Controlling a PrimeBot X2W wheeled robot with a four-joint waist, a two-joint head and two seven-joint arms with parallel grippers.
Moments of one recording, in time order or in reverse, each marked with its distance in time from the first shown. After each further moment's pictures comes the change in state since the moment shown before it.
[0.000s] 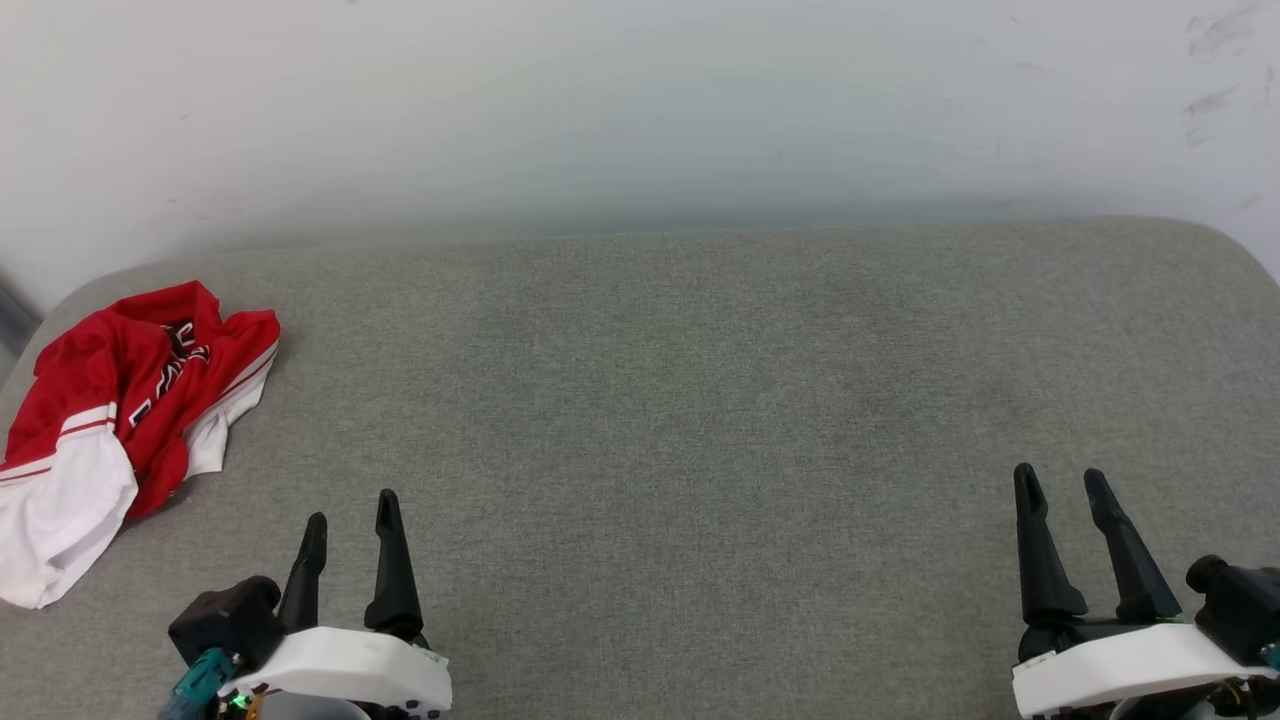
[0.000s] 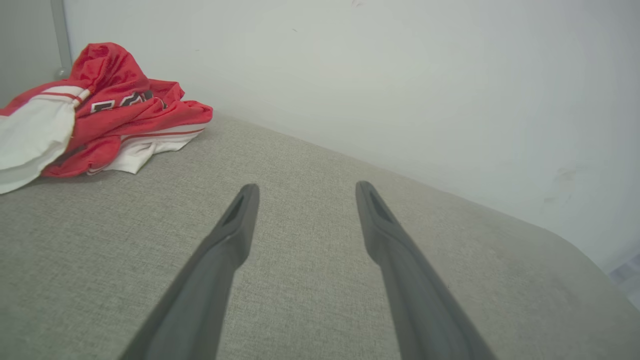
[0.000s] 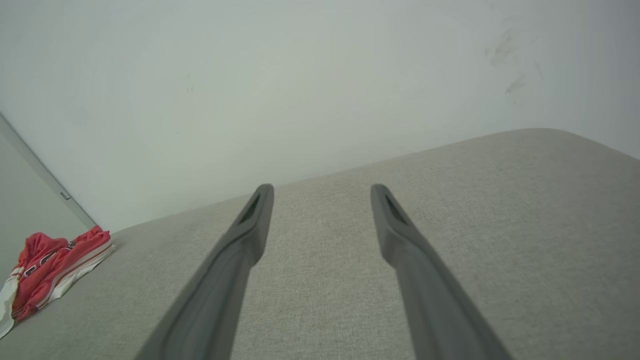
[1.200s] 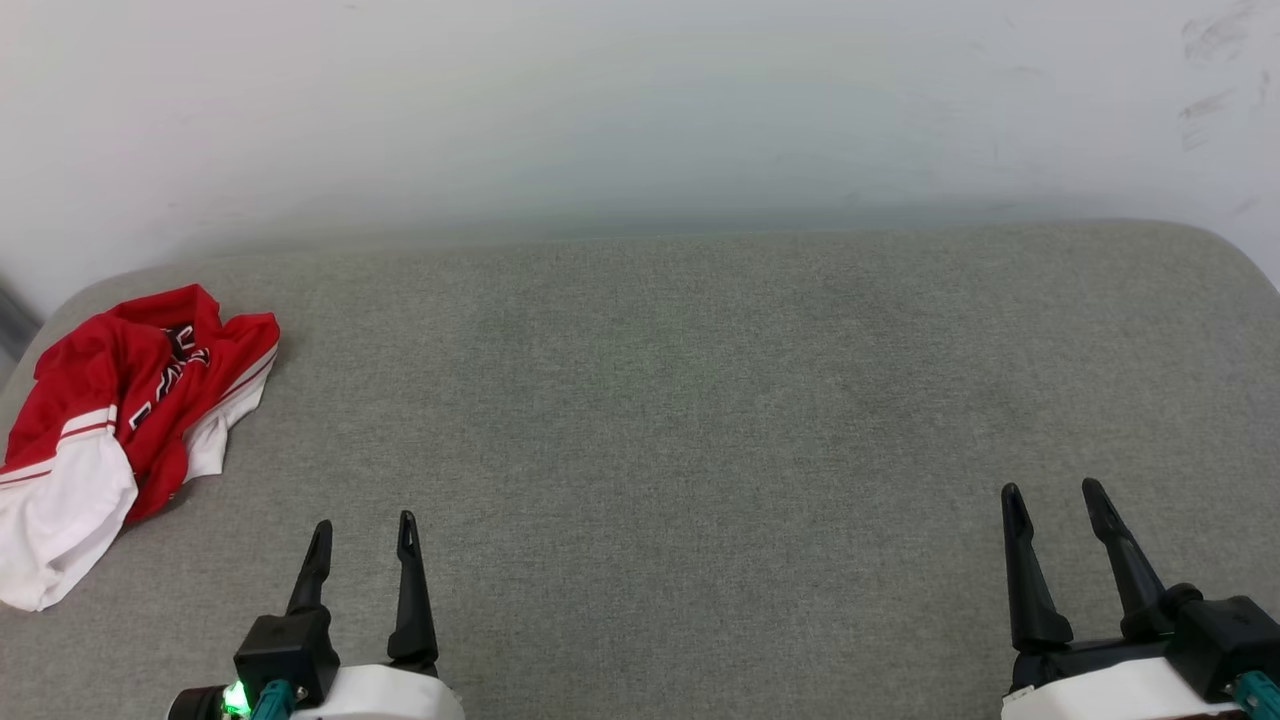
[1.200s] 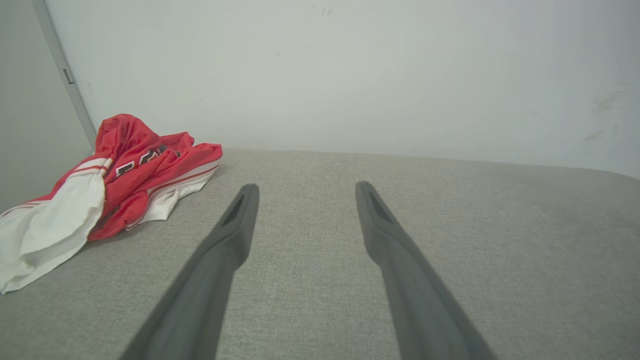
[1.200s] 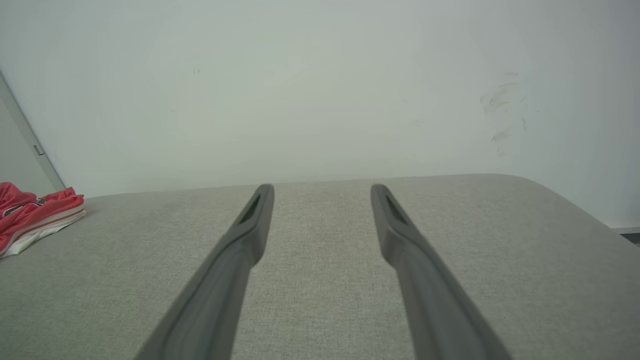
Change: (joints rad) left arm 0.038 -0.002 -0.014 0.014 0.301 -0.006 -0.079; right arm 0.044 0.000 0.013 -0.028 -0.214 0.000 -0.080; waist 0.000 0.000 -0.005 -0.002
